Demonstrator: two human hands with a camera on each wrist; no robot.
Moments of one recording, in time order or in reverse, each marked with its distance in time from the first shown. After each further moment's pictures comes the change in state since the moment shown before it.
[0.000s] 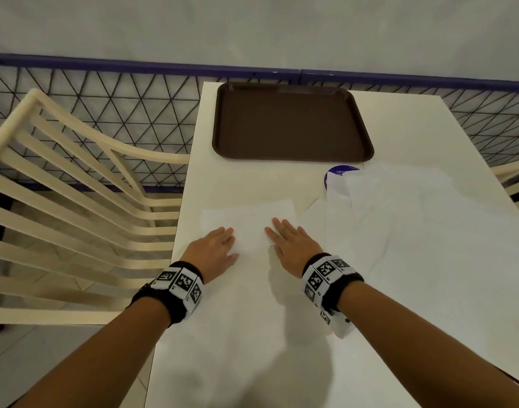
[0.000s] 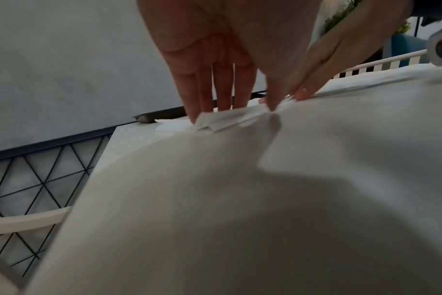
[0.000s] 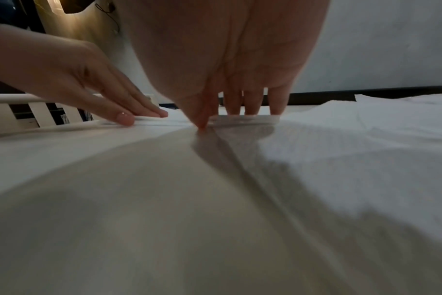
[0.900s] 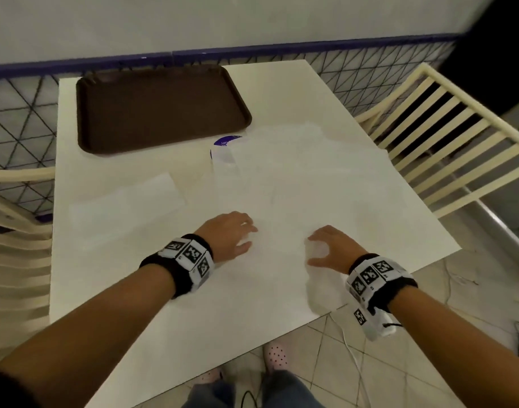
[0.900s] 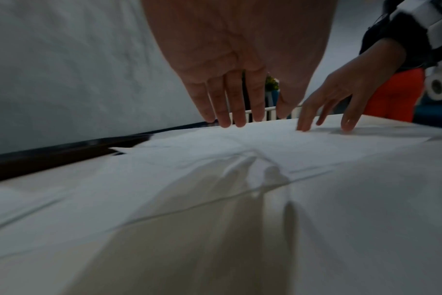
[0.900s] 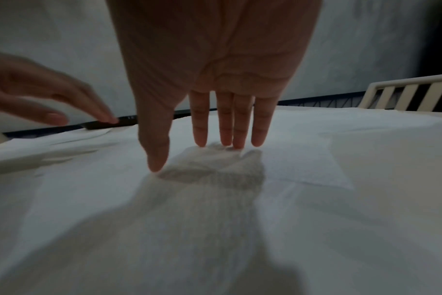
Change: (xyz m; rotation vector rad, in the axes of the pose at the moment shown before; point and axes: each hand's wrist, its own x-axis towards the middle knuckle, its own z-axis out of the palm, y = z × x) left_hand 0.063 0.183 -0.046 -0.184 -0.007 0.525; right_hand -0.207 0.157 0.064 0.472 0.079 0.525
